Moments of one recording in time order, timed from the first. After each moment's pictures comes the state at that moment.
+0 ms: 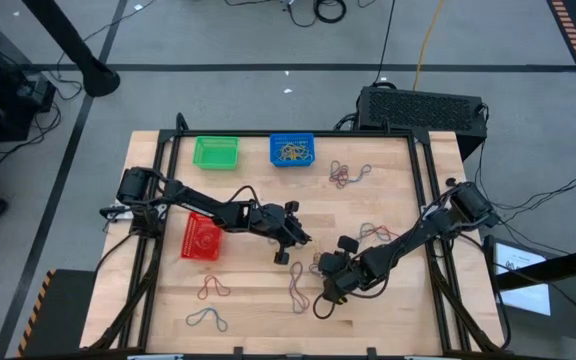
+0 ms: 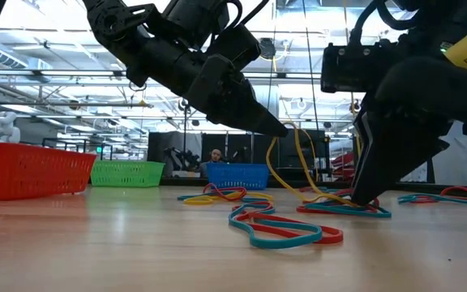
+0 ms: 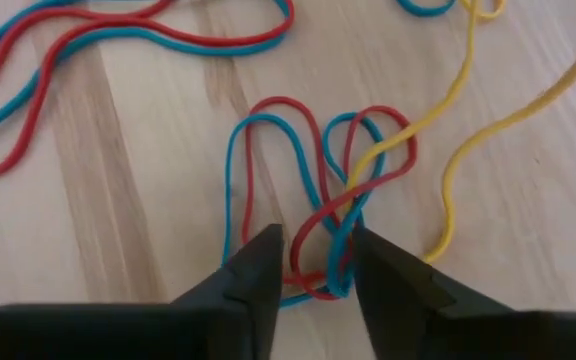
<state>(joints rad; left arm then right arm) -0.07 1.87 0.96 0.40 0.07 0.16 0.50 1.82 1.02 -0.44 0.36 0.78</state>
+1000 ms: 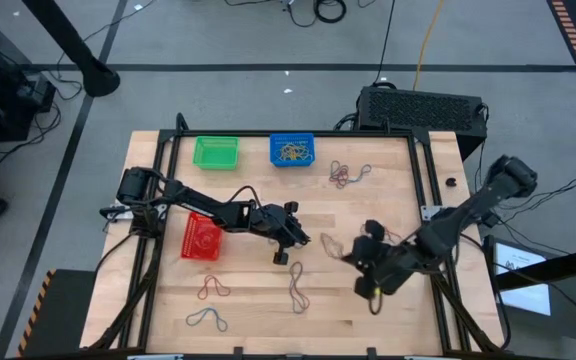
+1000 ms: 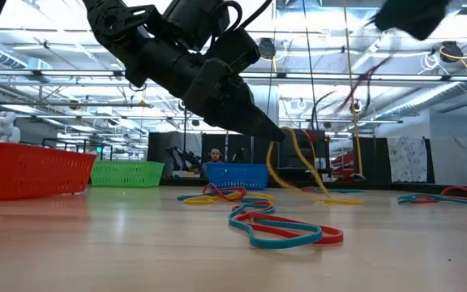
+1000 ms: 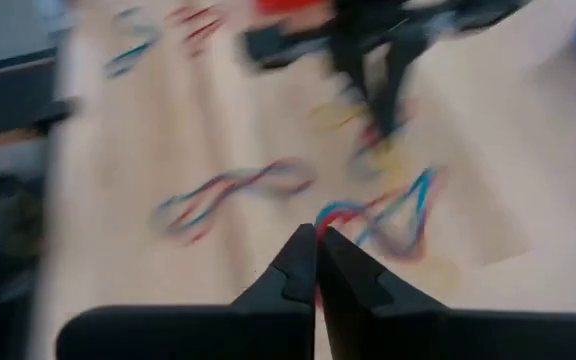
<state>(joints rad) -0.07 1.87 0.96 0.38 0.07 0.16 0.63 1.32 1.03 -0.61 0.50 0.79</state>
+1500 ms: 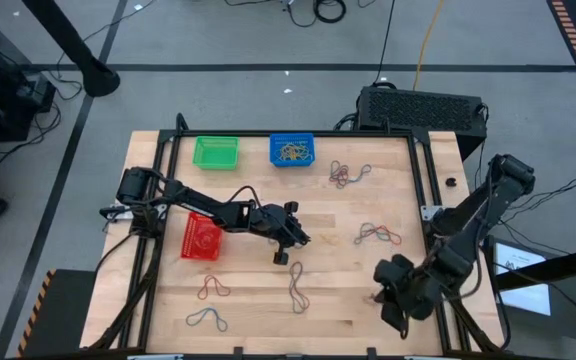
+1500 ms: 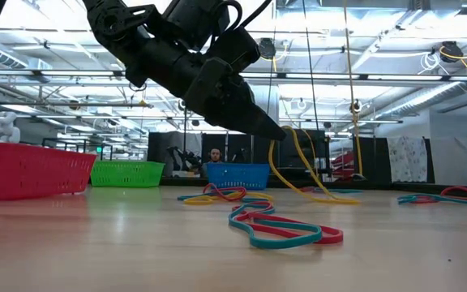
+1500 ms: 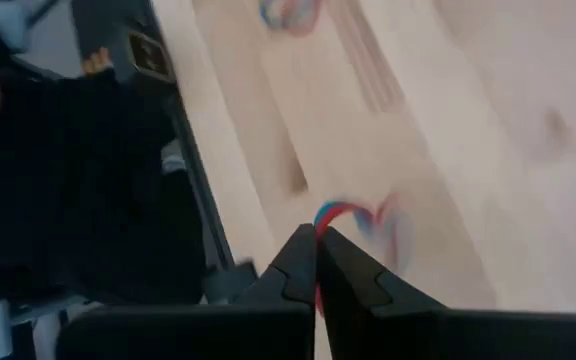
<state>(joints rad) -0.07 1.87 0.96 0.38 0.07 0.16 0.87 1.33 1.03 -0.74 0.20 1.33</state>
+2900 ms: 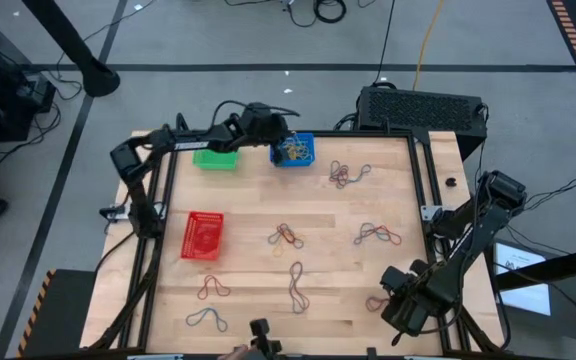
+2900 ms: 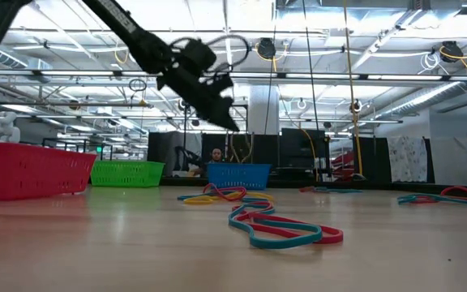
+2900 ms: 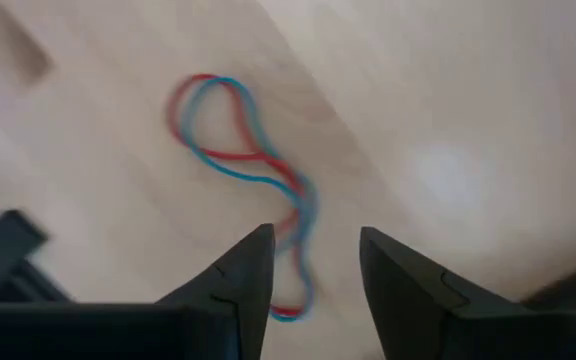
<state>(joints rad) 0.59 1.83 1.21 0.08 0.09 0.29 0.94 1.54 1.02 -0.99 0.04 1.62</state>
